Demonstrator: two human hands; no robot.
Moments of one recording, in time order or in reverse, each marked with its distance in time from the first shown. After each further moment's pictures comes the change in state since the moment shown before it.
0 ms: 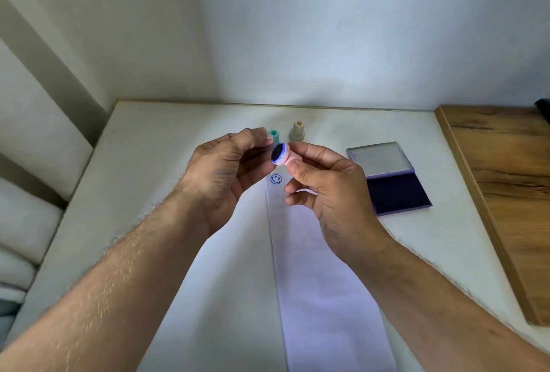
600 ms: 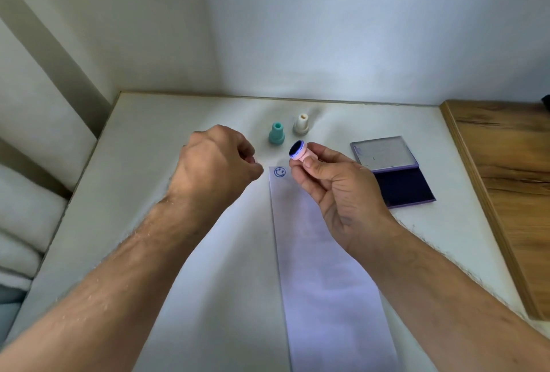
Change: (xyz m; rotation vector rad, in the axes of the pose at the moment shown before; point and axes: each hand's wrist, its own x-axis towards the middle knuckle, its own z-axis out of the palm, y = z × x) left_hand 0.007 -0.002 -0.019 1.347 0.252 0.383; right_hand 0.001 -0.001 -0.004 0.346 0.167 0.227
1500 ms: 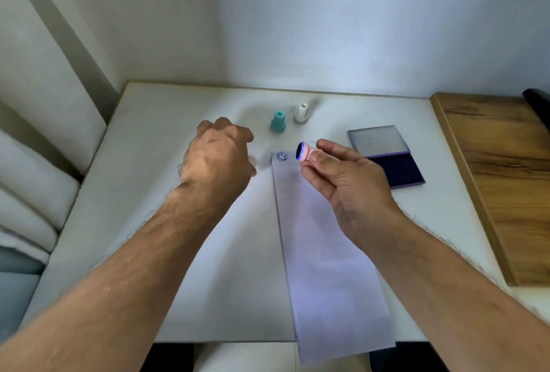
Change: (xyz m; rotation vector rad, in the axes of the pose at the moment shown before) left_hand -0.007 -0.013 0.006 0.306 -0.009 0.156; right_hand -0.024 0.006 -0.010 -0.119 0.113 -0.080
